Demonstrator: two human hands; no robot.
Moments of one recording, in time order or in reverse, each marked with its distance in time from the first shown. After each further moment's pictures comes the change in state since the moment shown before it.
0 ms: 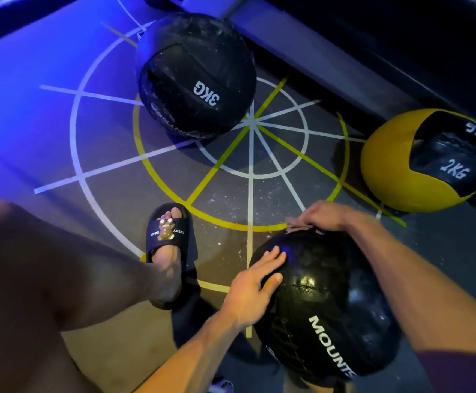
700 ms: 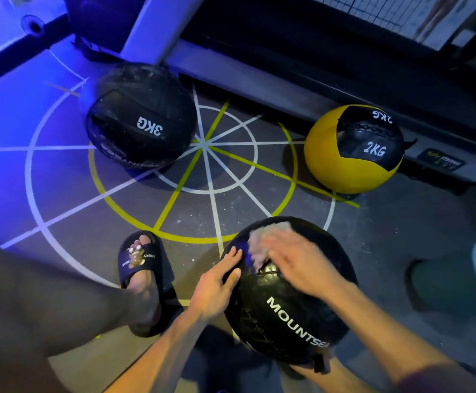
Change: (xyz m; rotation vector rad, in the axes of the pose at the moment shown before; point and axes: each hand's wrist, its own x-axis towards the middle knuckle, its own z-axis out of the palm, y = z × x) left_hand 0.001 -0.005 -0.008 0.169 -0.042 0.061; right_hand -0.124 0.010 0.116 0.048 0.689 -0.350
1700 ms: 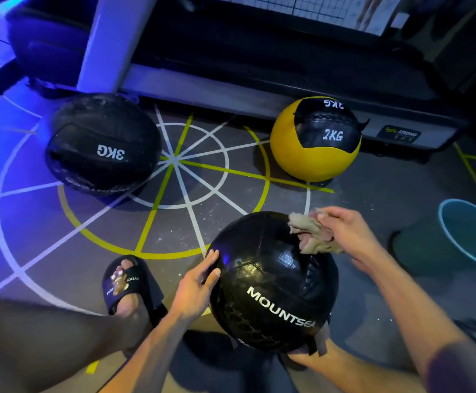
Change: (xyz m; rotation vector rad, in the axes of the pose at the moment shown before) left_hand 0.011 0.009 -0.007 -0.118 -0.040 -0.039; right_hand -0.060 0.076 -0.056 0.845 0.466 0.759
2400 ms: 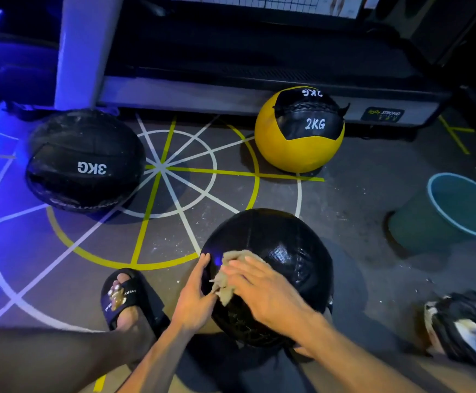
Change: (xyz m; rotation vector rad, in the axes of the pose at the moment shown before) left_hand -0.008 0.003 0.011 0.080 -0.042 -0.080; right_hand -0.078 0.060 0.116 -0.783 -0.246 -1.003
